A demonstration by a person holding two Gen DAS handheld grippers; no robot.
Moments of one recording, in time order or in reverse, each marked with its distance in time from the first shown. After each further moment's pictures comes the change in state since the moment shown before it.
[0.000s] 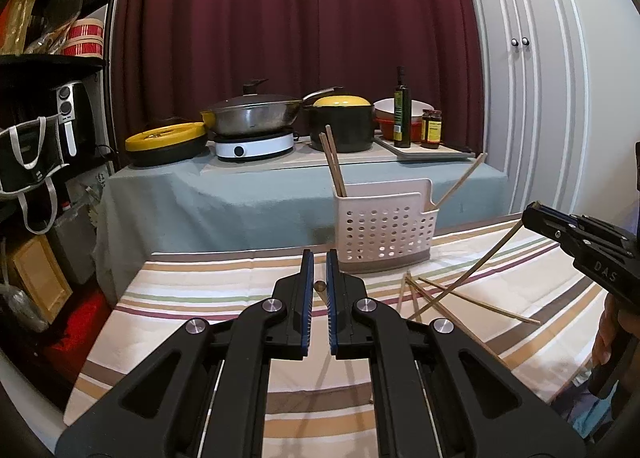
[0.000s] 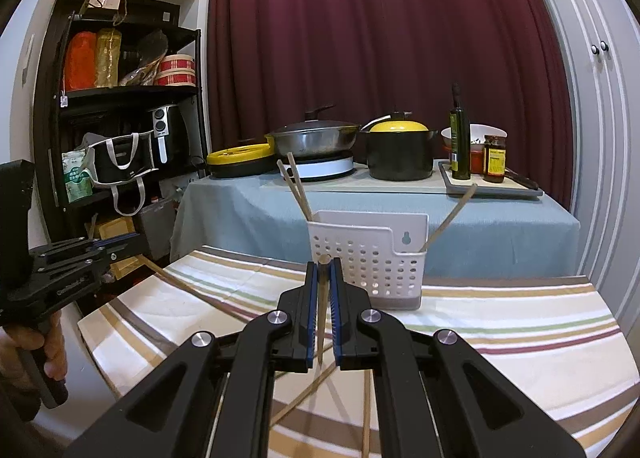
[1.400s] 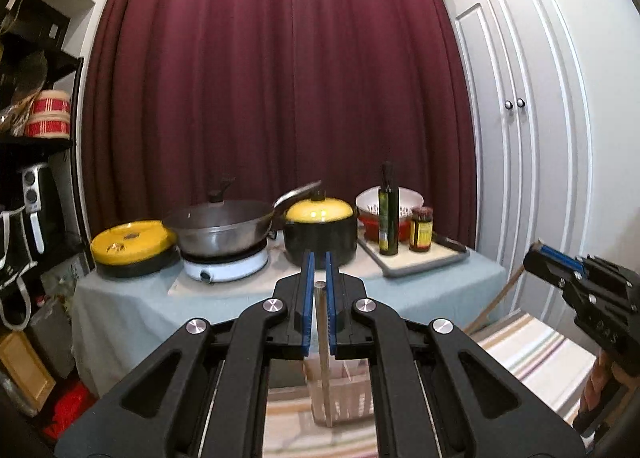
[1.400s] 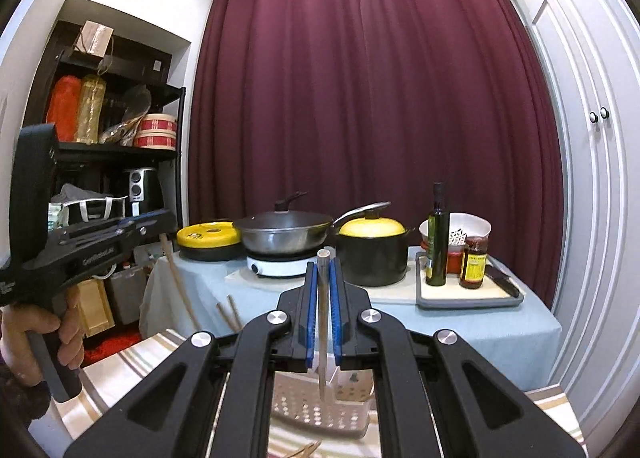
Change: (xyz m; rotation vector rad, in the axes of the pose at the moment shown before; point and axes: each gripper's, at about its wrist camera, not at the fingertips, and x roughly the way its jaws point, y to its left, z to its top) left arm 0.068 -0.043 0.179 0.035 -0.246 -0.049; right arm 0.021 -0.056 0.125 -0.053 -0.231 -0.051
